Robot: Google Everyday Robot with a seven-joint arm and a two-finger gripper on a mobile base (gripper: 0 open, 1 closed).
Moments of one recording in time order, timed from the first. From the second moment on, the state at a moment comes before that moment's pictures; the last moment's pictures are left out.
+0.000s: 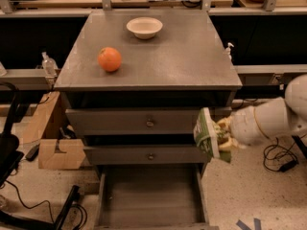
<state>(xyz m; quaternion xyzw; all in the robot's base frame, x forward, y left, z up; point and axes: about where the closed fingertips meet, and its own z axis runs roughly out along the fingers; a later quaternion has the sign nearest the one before) 0.489 -0.180 0.738 -0.69 0.64 0.14 0.32</state>
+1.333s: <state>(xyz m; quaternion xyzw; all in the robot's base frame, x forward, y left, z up) 0.487 -0.207 0.549 -0.65 0.68 0.14 0.30</state>
